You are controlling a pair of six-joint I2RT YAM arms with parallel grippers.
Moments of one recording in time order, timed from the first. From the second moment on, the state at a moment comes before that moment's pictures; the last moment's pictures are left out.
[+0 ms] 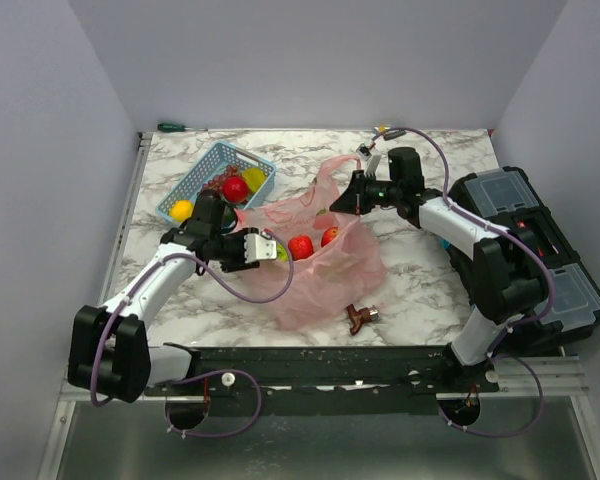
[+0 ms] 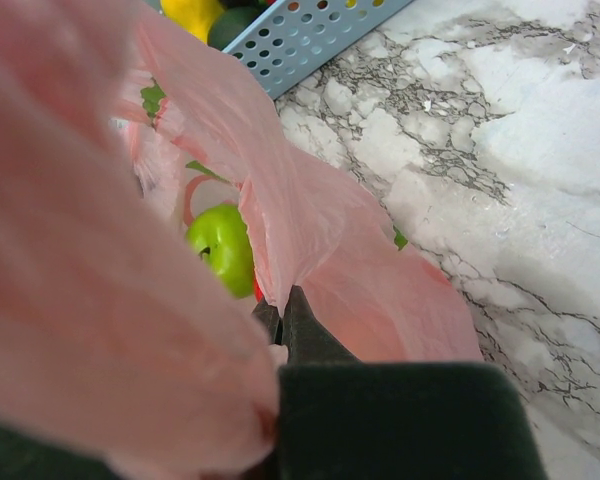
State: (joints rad) left arm -0.28 1.26 0.79 -0.57 0.57 1.22; right arm 0.34 1.72 1.16 0.03 -0.75 0.31
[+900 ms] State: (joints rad) left arm -0.20 0.85 1.22 -0.81 0.88 0.99; right arm 0.34 1.38 1.07 0.09 -0.66 0.29
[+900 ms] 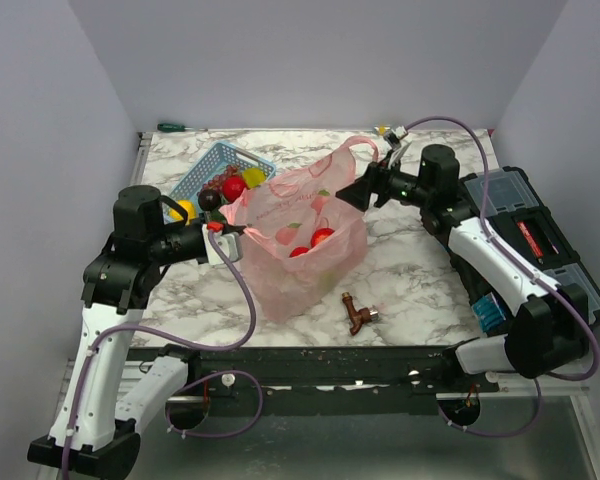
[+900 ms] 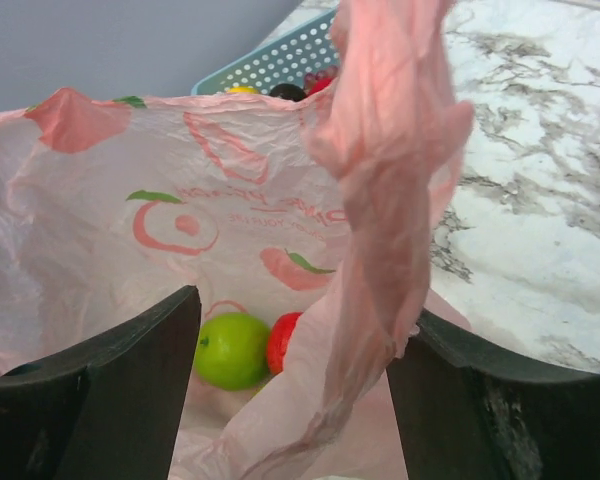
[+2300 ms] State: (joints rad) left arm -0.02 0.92 1.36 -0.64 0.85 0.69; right arm 0.34 1.32 1.31 0.06 -0.58 0.06
